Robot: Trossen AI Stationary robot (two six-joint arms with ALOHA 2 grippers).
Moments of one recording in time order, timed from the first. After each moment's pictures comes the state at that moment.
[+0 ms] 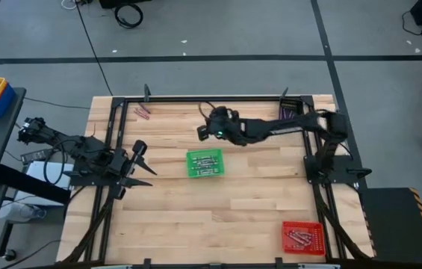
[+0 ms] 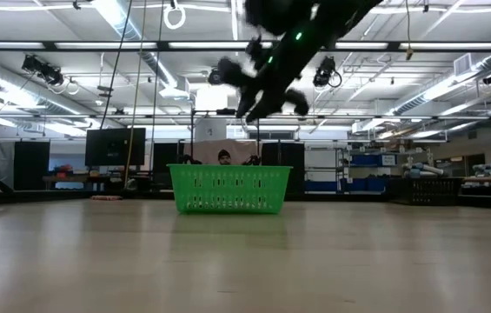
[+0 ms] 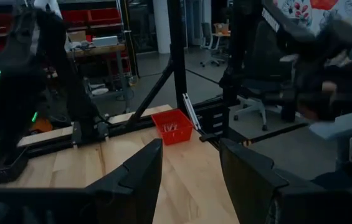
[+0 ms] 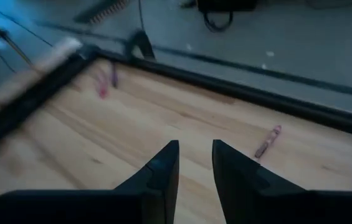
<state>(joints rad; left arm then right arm) -0.40 0.54 0.54 -0.02 -0.03 0.09 -0.12 1.81 1.31 -0.12 0.64 0.67</state>
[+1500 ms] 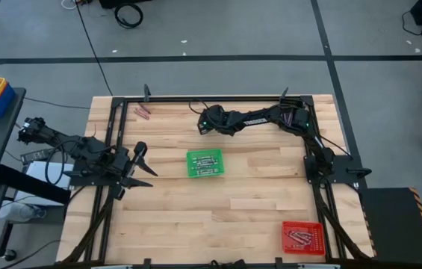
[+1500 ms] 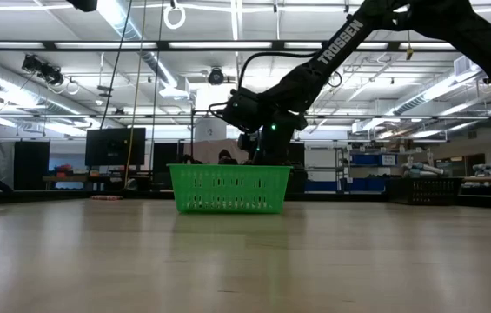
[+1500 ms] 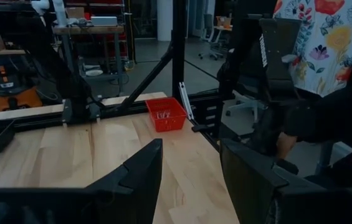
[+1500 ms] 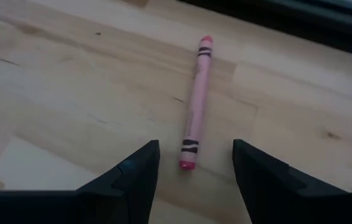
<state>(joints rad) -0.40 0.54 0.54 -0.07 -0.03 -0.02 -0.34 2.22 1.49 -0.28 0.50 0.72</state>
